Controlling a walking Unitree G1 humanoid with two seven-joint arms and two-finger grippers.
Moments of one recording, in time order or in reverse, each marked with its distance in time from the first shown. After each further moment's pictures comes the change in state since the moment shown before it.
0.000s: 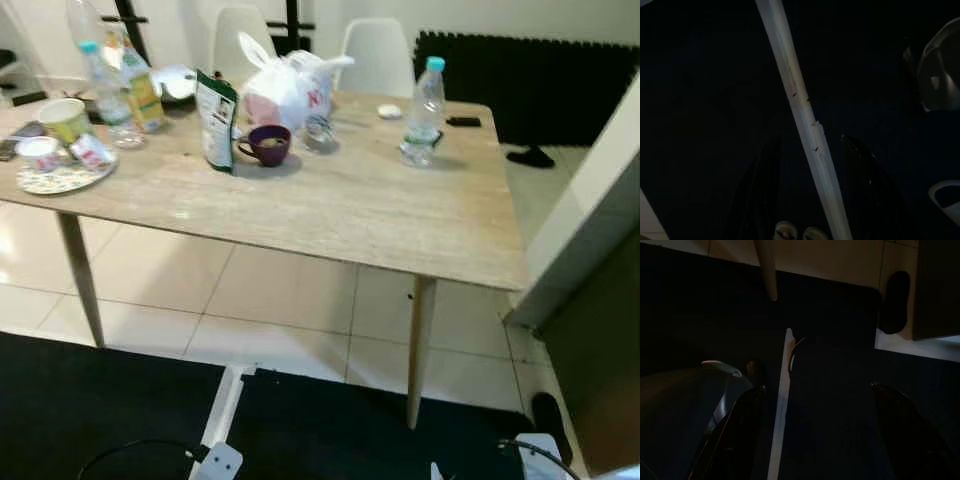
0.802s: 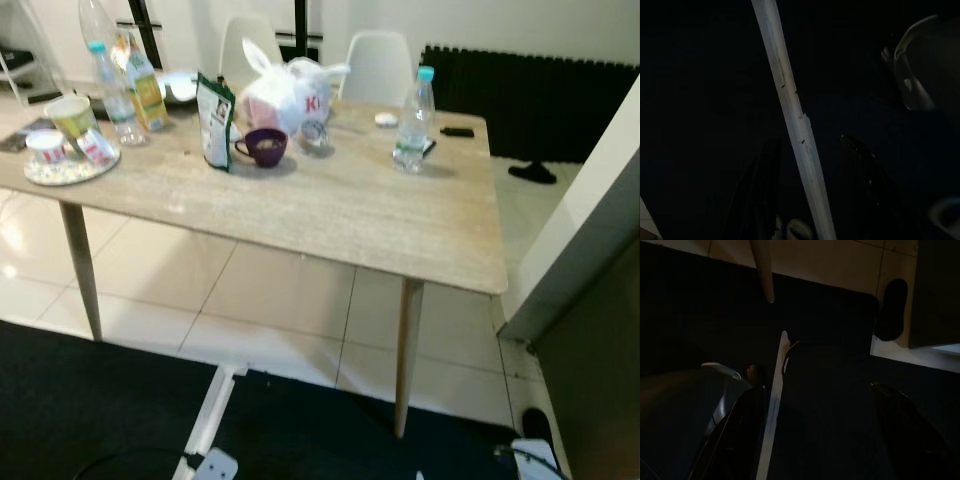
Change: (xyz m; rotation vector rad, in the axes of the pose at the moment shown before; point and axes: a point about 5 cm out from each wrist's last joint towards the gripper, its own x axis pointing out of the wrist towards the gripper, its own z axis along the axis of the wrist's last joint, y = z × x) left arm 0.000 -0.001 -0.002 -0.003 0.009 -0.003; right arm 0.001 0.001 0.003 -0.001 -0.008 0.002
